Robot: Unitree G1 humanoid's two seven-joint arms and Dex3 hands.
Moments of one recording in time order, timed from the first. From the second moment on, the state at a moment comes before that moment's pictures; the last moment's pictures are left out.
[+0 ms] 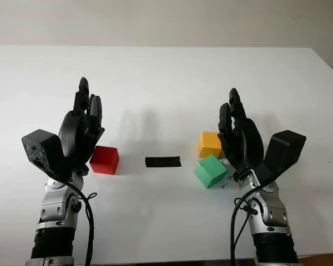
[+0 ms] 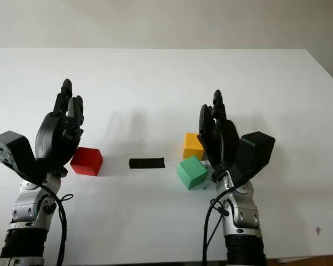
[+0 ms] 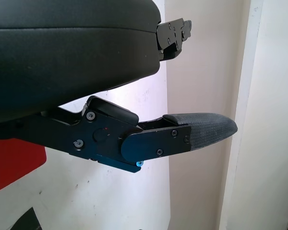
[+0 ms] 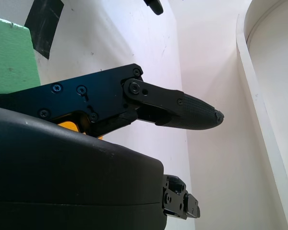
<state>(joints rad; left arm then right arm) -0.30 0.18 0.19 0.19 -0.22 -0.03 -0.19 -0.26 -0.03 -0.11 0.12 0.20 0.10 0.15</state>
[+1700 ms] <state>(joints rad) -0.21 0.90 0.19 -0.23 0.49 -0.20 -0.44 -0.26 -0.02 -0.11 0.10 0.20 0.09 0.13</state>
